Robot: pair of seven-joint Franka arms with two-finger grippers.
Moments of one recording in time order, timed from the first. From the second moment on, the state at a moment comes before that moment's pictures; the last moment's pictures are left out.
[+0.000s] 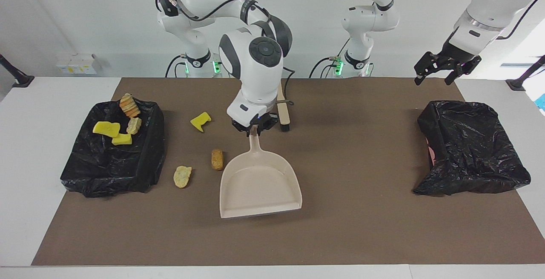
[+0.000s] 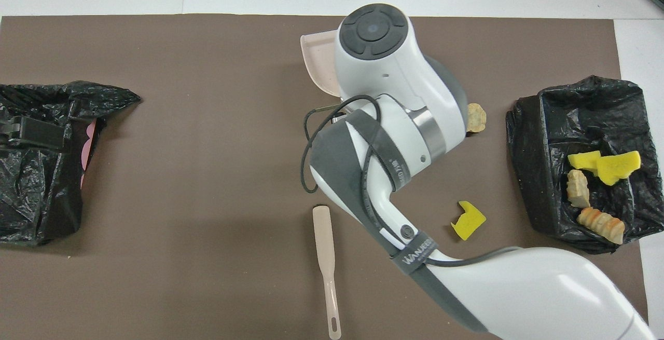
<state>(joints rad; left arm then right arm) -0.01 -0.03 -0.02 -1.56 -0.05 1.50 -0.02 0.37 0.61 0.23 -1.12 -0.18 1.60 0.50</state>
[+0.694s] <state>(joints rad) 0.06 -0.03 -0.10 -1.56 -0.05 1.50 -0.02 0.41 0.78 0.23 -1.05 -0.10 1.76 0.66</state>
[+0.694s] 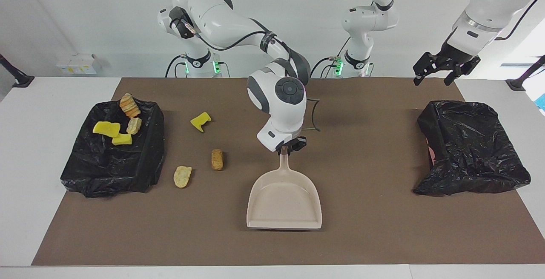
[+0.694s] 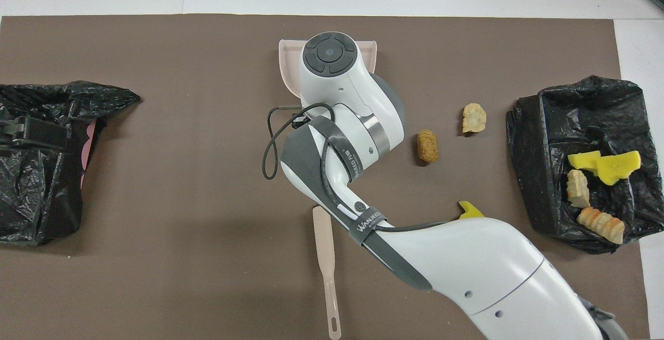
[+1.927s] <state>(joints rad) 0.07 -0.05 -0.12 -1.61 -0.04 1.51 -0.01 0.40 0.79 0.24 -1.04 -0.10 1.75 0.60</state>
